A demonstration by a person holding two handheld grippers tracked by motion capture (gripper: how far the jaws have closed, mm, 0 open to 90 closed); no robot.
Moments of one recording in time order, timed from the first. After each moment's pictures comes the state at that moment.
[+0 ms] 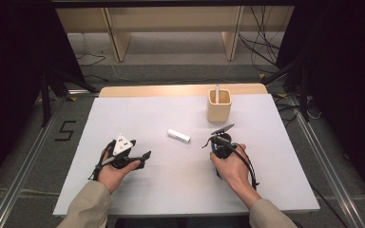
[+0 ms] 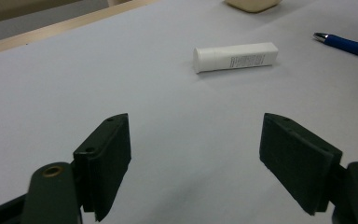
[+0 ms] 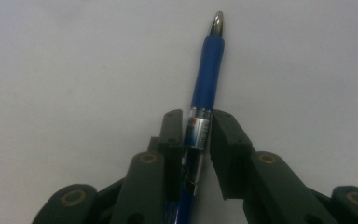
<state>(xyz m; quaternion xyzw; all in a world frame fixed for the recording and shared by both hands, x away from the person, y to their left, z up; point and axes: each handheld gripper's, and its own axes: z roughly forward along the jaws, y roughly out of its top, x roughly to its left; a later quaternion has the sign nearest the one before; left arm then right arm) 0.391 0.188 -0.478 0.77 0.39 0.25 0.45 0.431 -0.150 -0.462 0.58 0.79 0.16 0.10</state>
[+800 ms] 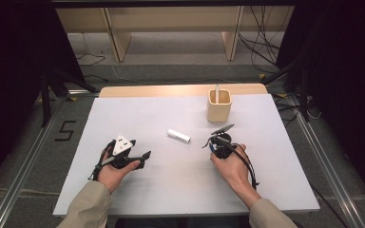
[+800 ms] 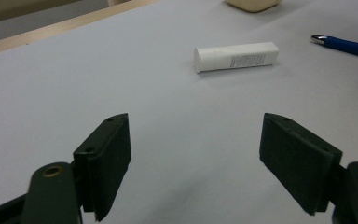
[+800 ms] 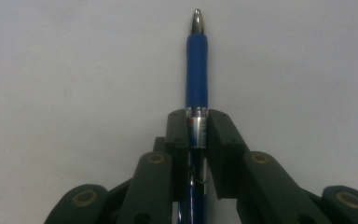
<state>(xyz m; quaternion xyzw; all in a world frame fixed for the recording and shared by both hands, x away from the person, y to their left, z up) 0.392 0.188 -0.478 0.77 0.39 0.25 0.45 0.430 -0.149 -0.462 0.58 0.79 0.16 0.11</state>
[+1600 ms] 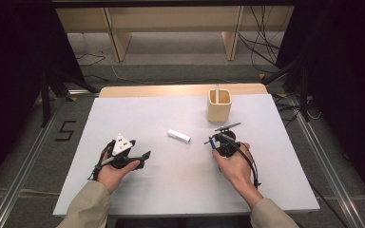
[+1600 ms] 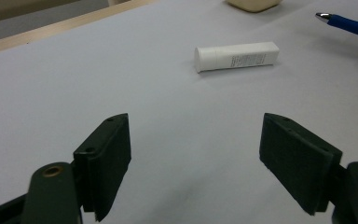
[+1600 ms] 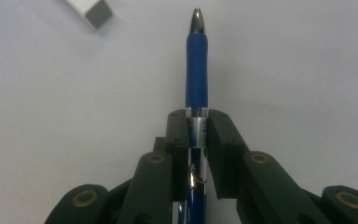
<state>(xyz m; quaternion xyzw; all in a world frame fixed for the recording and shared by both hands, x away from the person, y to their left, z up) 0.391 0.189 -0.478 0.77 0.39 0.25 0.45 0.427 -0.159 -0.449 0.58 0.77 0.22 0.11</state>
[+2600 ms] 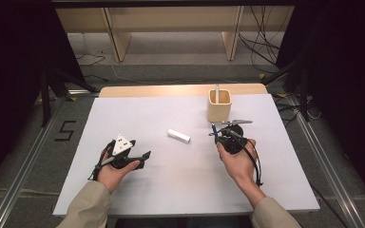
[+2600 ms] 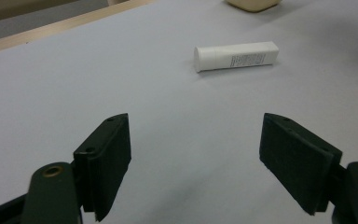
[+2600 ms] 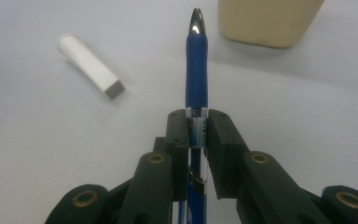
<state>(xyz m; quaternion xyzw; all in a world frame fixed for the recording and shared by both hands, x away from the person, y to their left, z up) 0.392 0.189 -0.479 0.77 0.39 0.25 0.44 0.424 -0.172 -0.427 0.56 0.74 0.32 0.17</state>
